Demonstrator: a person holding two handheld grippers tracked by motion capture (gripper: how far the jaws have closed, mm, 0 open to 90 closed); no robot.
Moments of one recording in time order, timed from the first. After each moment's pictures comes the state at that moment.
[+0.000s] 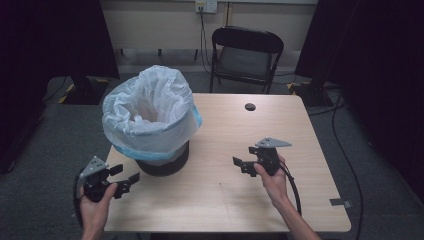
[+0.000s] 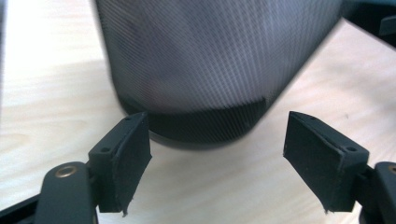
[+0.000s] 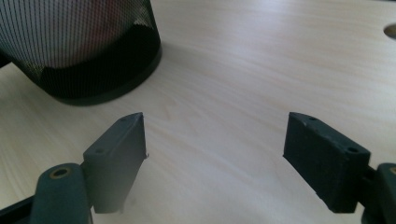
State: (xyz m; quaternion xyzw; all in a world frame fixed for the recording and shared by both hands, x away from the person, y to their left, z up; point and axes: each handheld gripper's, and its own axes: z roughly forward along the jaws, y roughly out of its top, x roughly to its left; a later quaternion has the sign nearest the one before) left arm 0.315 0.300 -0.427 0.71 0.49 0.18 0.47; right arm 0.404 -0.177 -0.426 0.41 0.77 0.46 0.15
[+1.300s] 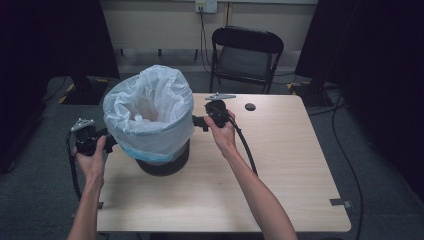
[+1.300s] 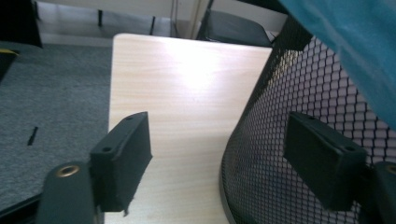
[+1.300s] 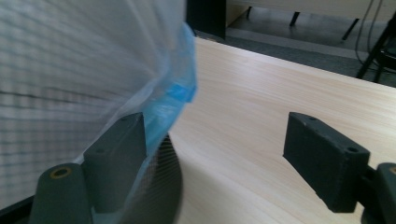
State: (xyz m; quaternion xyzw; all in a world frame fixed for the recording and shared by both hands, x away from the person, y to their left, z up) left arm 0.428 0.351 -0.415 0.63 0.57 0.23 0.47; right arm 0.529 -0.039 -0.389 0.40 0.76 0.48 0.15
